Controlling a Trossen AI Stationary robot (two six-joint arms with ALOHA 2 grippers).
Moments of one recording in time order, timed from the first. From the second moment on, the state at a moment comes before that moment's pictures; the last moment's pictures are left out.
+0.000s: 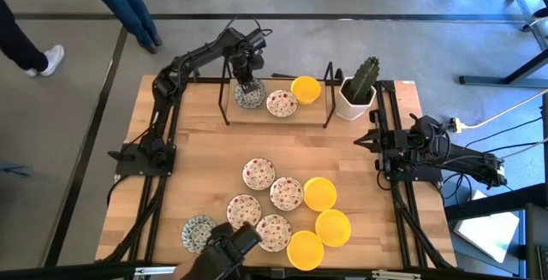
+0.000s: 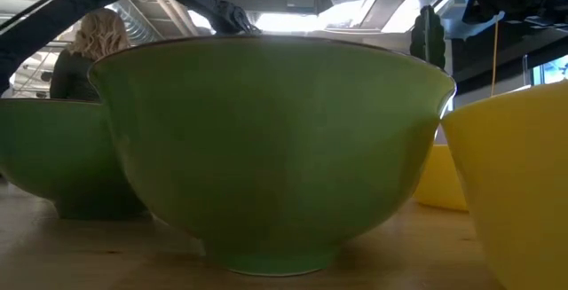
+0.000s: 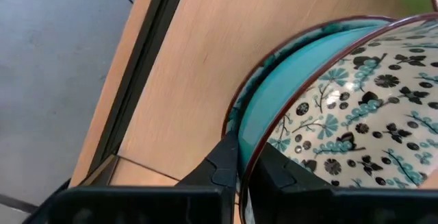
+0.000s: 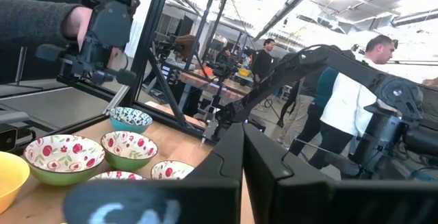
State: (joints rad) left arm 0.77 2.15 1.99 -1.31 0.05 0.31; right arm -0.25 0.13 0.19 0.13 -0.40 -0.30
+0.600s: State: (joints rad) left arm 0.77 2.16 1.99 -1.33 0.04 0.32; right arm -0.25 0.13 0.19 0.13 -0.40 -0.30
